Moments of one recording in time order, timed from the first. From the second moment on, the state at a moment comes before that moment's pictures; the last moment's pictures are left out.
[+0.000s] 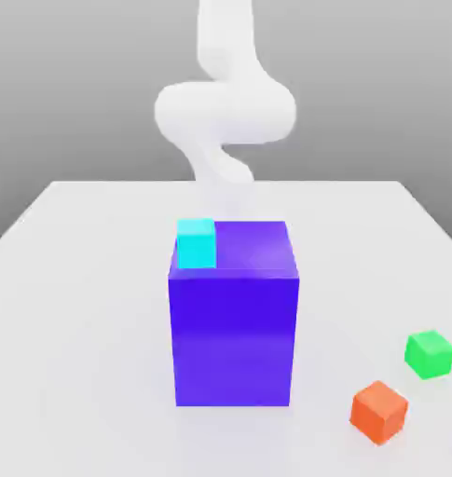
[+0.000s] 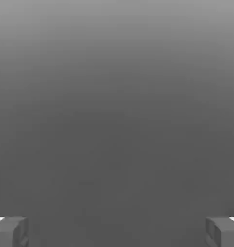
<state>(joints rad) 0.05 -0.71 0.00 -2.29 0.00 2.32 0.73</state>
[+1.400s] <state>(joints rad) 0.50 0.60 0.14 -2.12 -0.19 2.70 0.05</state>
